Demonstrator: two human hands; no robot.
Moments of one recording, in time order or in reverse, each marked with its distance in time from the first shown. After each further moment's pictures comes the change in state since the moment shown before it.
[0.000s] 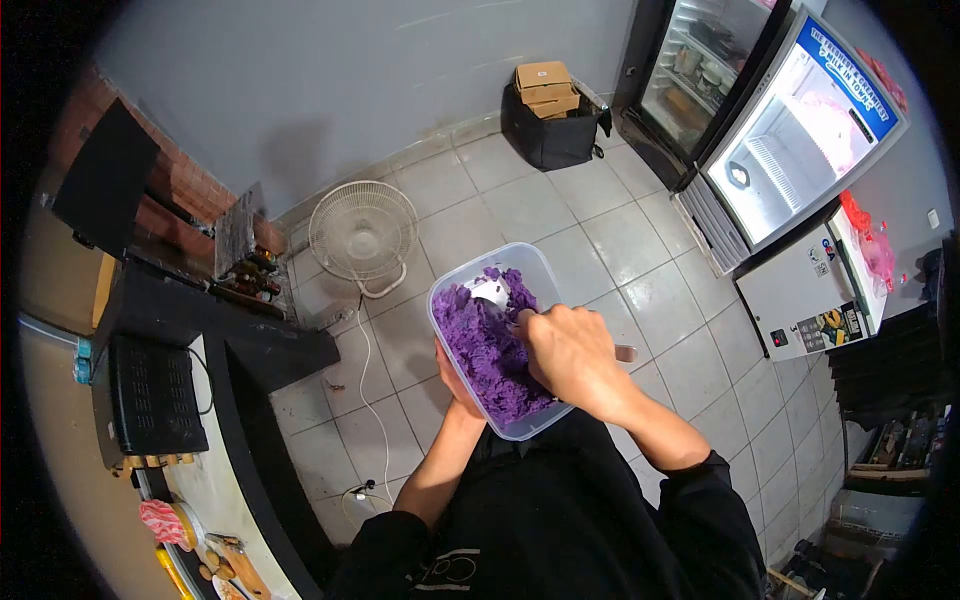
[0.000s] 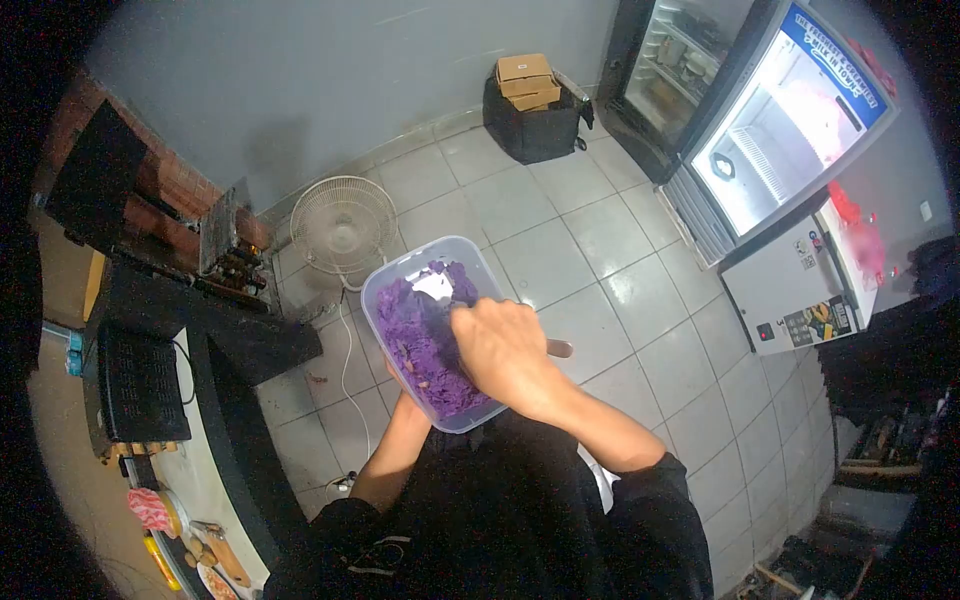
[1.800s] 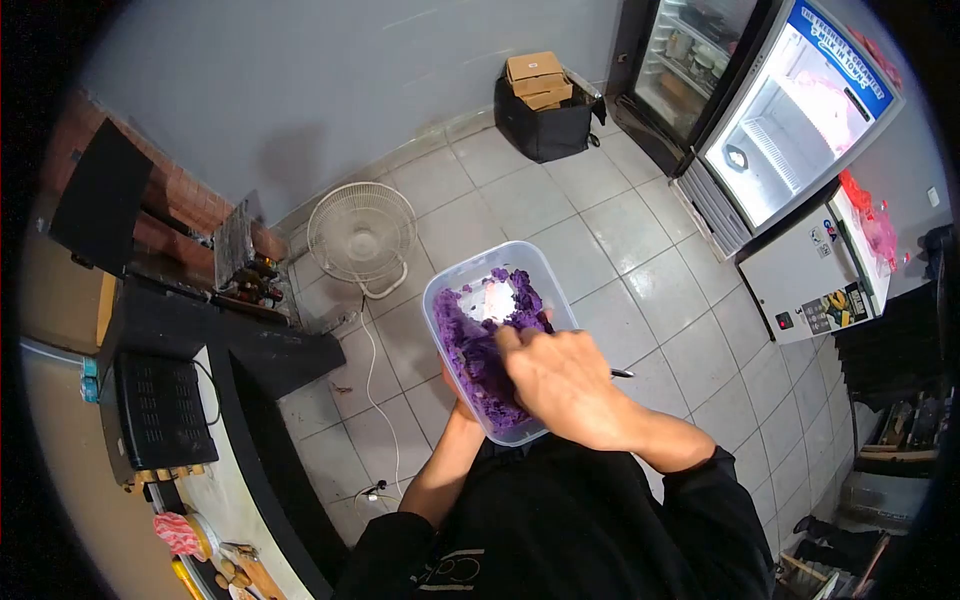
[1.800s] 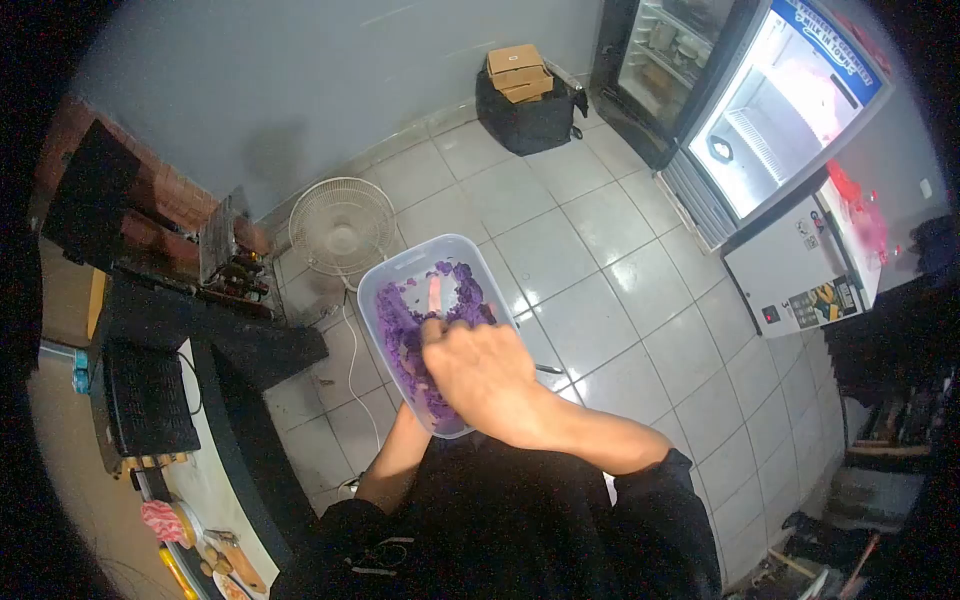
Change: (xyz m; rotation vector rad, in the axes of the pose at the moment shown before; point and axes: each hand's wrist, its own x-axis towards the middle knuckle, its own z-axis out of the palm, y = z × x) left_hand -0.005 -0.012 0.031 0.274 -0.157 -0.166; right_hand -0.012 -0.032 -0.016 -0.012 -0.093 -0.034
